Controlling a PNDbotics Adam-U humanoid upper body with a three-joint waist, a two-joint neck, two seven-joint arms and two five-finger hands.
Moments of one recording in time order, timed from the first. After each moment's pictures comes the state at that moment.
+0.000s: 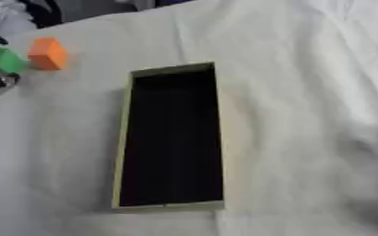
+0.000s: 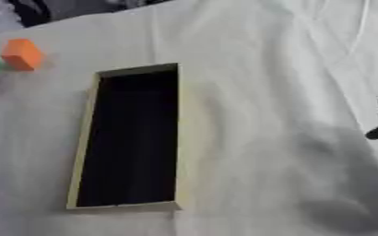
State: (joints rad) left arm -1.04 0.79 0.12 -0.47 -0.96 -0.19 -0.07; right arm -0.07 -0.37 -0.05 -1.99 0.19 -0.47 0.02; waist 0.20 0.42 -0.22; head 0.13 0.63
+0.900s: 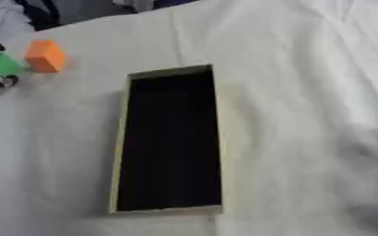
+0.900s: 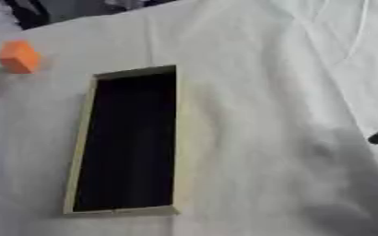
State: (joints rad) left arm -1.04 0.81 0.12 -0.46 -0.96 -0.16 -0.08; right arm -0.08 -0.36 -0.05 -2.00 0.20 -0.47 0.02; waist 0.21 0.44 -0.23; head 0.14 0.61
